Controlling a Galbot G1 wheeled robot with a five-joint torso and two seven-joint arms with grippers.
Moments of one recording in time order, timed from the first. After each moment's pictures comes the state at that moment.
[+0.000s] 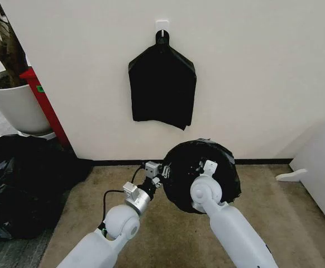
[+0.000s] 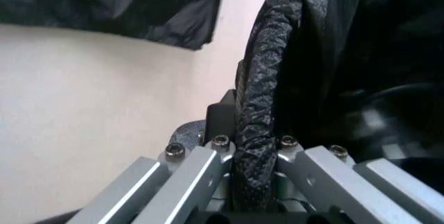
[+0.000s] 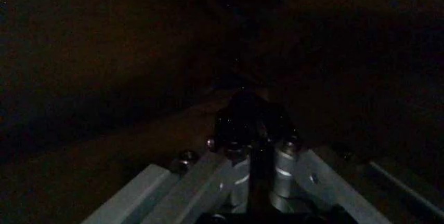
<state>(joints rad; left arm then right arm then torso) 1.07 -1.16 0.02 -1.84 -0.53 -0.05 -0.03 -0.92 1.30 0.01 1.80 0.97 -0.45 0.94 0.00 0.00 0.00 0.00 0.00</state>
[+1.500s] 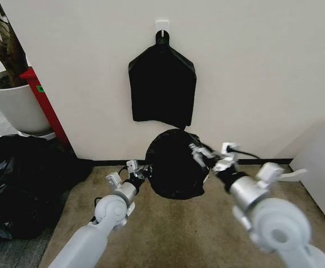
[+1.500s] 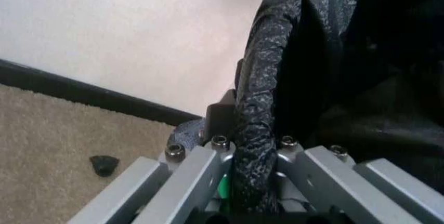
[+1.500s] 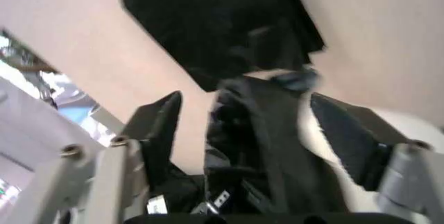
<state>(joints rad) 1.05 -1.15 -0.11 -1.77 -1.12 0.16 -0.13 -1.29 1.10 0.49 2.39 1.29 -0.44 0.39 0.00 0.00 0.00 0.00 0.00</state>
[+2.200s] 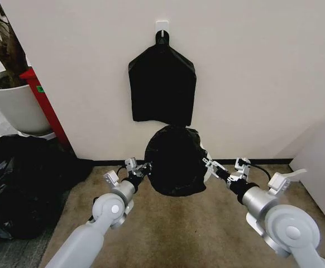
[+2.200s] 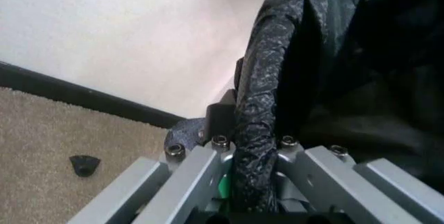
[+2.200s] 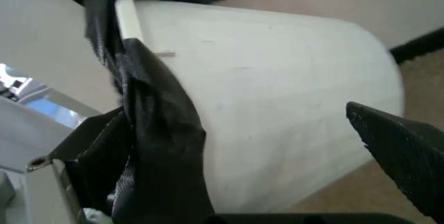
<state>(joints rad) 1.05 -1.13 -0.11 -1.81 -1.18 0.16 -0.13 -1.37 1.13 0.54 2.24 1.29 -0.51 0.34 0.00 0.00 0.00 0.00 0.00</state>
